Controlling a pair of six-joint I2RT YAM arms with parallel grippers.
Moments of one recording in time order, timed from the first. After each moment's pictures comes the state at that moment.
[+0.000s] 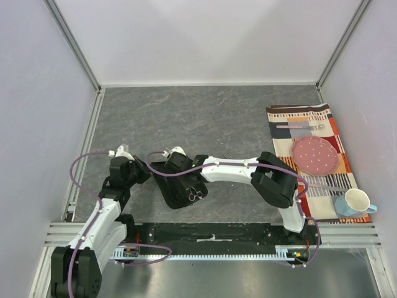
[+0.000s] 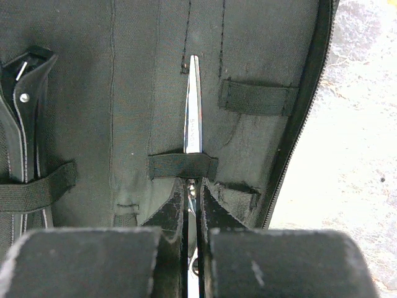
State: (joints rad) left arm -0.09 0.78 0.24 -0.03 0.21 -0.76; right arm 1.13 2.02 1.42 -0.52 0.25 0.44
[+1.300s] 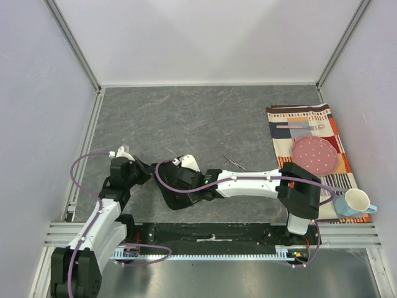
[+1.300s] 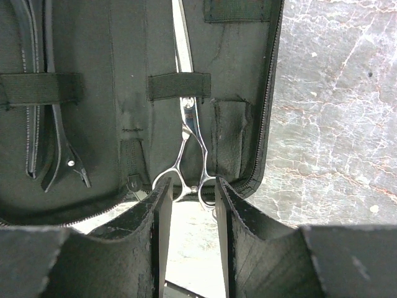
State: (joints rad) left arm -0.09 0.77 0.24 -0.06 0.21 -0.76; right arm 1.25 1.78 1.20 -0.51 0.39 0.63
